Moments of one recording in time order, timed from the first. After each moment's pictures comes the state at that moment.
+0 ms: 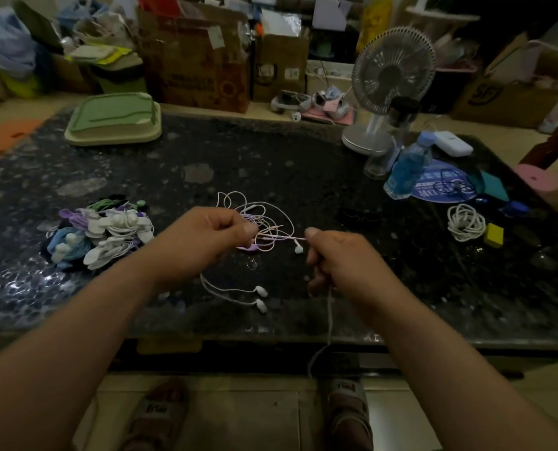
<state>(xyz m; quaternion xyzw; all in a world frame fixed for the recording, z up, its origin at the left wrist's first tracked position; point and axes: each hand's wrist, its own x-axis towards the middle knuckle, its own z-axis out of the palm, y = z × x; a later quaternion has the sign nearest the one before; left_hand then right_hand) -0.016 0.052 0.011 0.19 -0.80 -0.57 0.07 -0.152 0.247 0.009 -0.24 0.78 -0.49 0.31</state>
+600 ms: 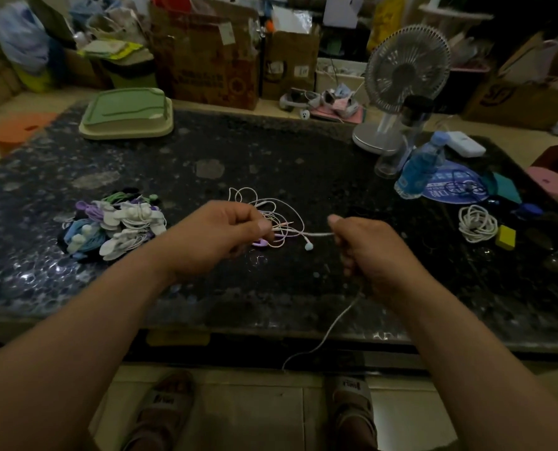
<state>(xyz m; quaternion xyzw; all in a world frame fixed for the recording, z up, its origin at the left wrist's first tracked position) -0.014 0.049 0.012 0.16 -0.79 -0.59 0.05 -0.166 0.244 0.020 -0.18 0.79 -0.50 0.29</state>
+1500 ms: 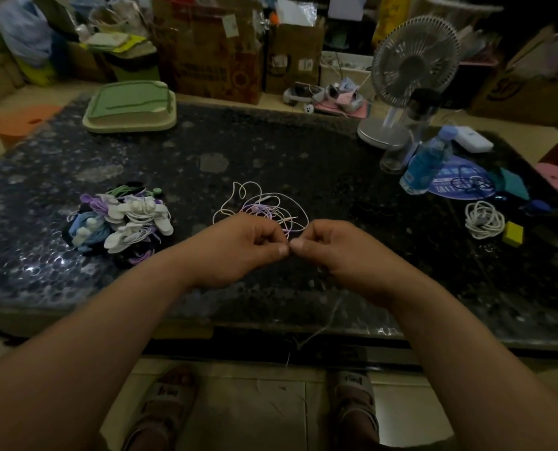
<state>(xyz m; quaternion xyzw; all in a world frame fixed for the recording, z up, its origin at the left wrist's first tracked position) -0.020 0.062 0.000 0.11 -0.88 -0.46 0.00 -0.149 0.234 0.016 -0.37 0.78 -0.38 0.34</state>
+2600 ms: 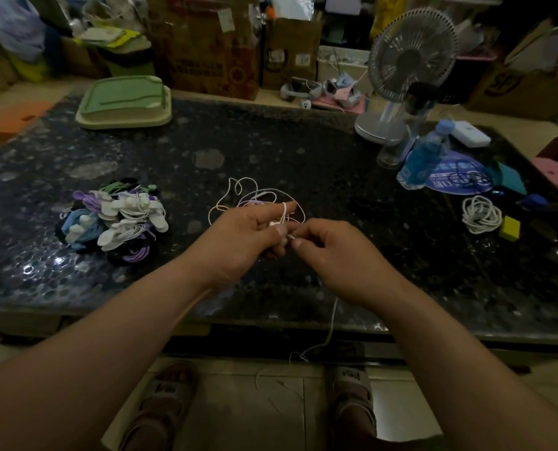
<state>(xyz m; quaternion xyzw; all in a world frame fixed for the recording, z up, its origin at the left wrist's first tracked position) -0.026 0.090 -0.005 0.19 -0.74 -0.64 0.10 -0.141 0.238 0.008 -0.41 0.82 -0.34 0.23</state>
